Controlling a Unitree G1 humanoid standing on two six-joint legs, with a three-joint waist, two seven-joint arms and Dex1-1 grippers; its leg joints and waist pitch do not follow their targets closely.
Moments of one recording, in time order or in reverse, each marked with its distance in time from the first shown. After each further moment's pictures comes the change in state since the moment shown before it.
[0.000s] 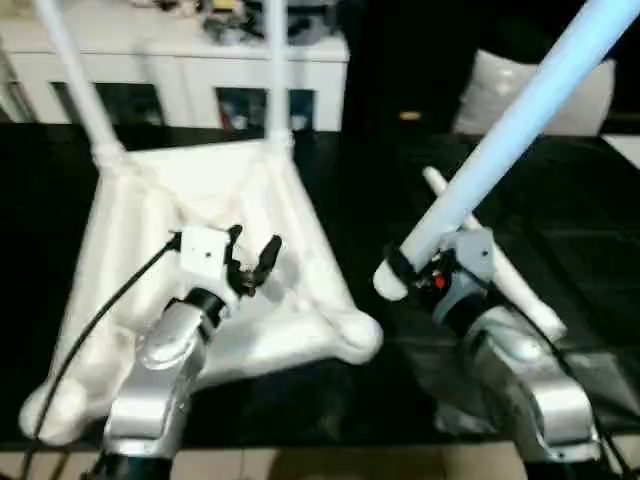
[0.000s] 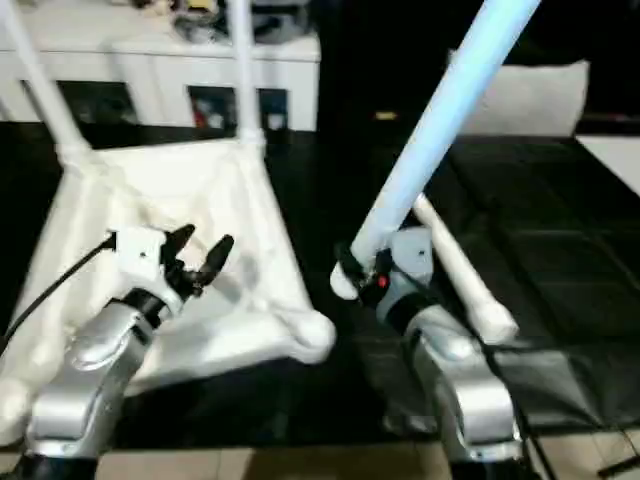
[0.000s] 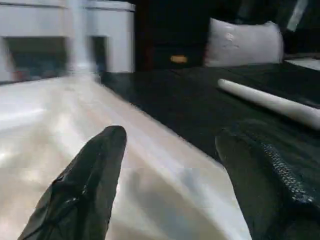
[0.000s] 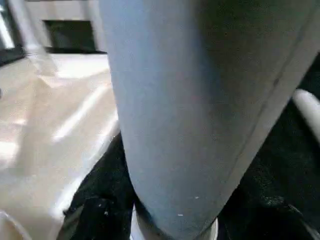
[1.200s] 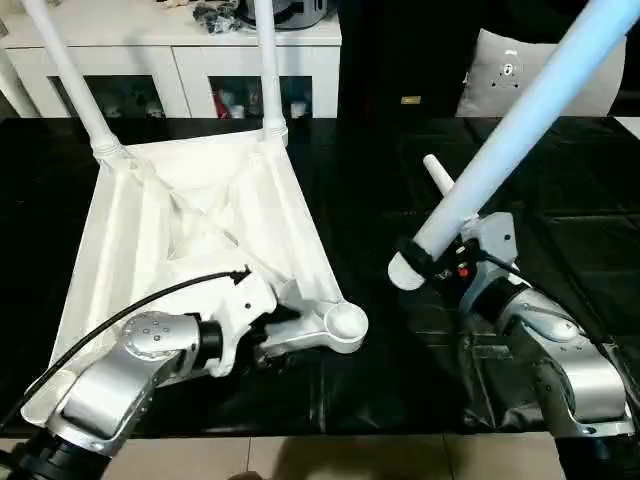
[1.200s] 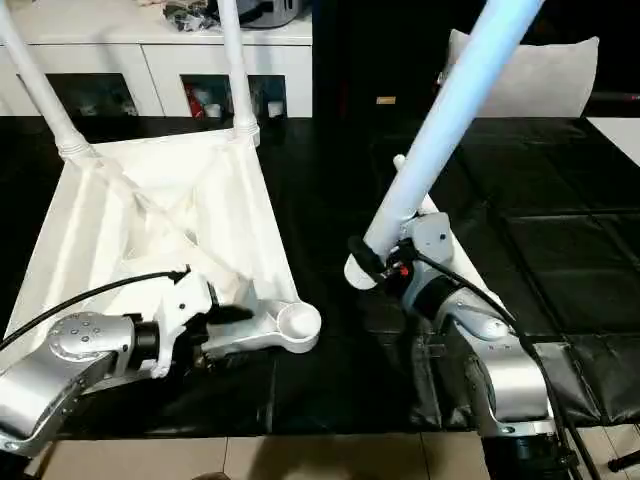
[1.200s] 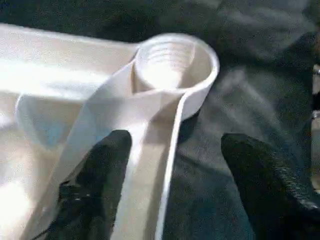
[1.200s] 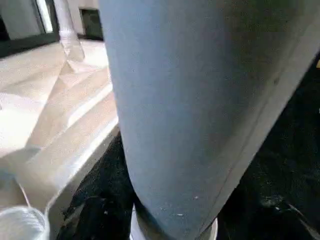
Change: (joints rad) left arm -0.060 0.433 -0.246 -0.085 -0.064 0.330 -0.602; right arm -0.076 -0.139 -0.008 0.085 0.037 -0.011 0.197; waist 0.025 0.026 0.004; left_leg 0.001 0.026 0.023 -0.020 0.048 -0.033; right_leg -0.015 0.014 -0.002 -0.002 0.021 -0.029
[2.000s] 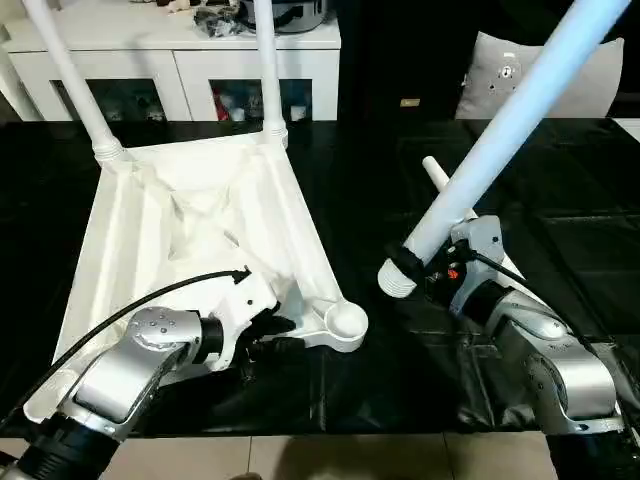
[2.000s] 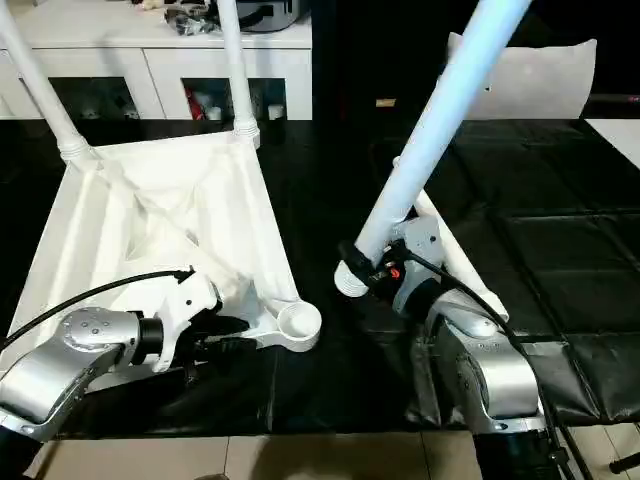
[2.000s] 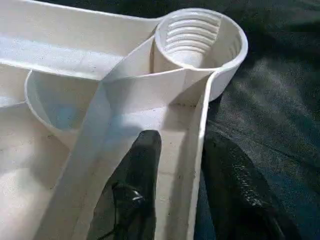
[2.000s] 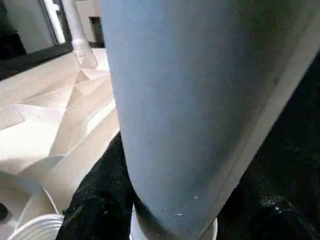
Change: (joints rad) left arm -0.055 -0.024 -0.029 0.128 0.043 -0.044 -0.002; right arm -0.009 0.047 0.000 -0.005 0.043 0.026 0.002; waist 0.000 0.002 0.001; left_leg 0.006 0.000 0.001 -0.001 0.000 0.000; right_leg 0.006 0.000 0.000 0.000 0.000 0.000
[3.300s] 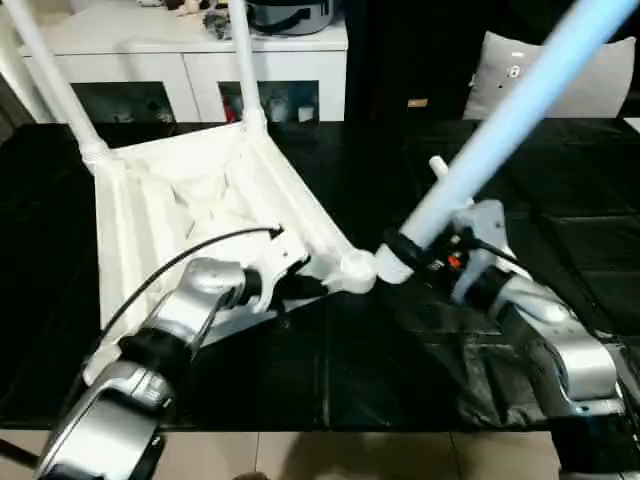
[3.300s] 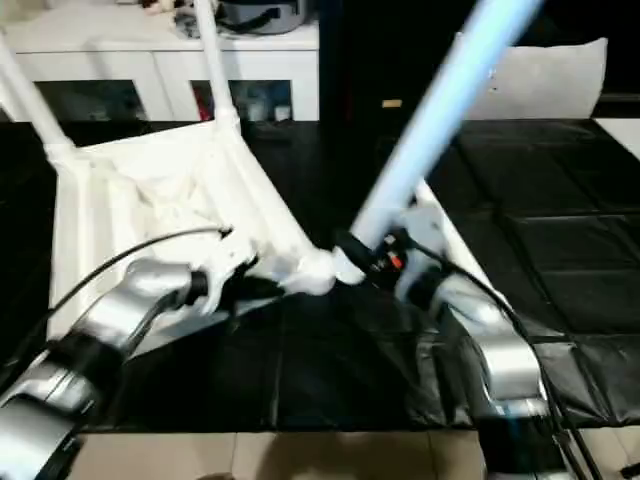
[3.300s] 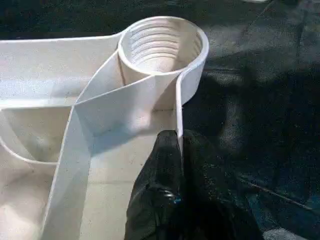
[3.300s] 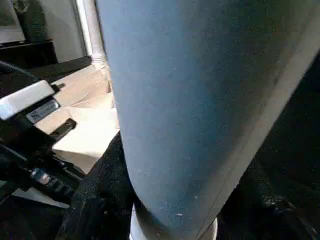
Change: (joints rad) left arm -0.427 -0.258 -0.007 0.794 0.118 -0.418 -0.037; right arm -0.076 -0.026 0.005 0.054 0.004 -0.044 0.096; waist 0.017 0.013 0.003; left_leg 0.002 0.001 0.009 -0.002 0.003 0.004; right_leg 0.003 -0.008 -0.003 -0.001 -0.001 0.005
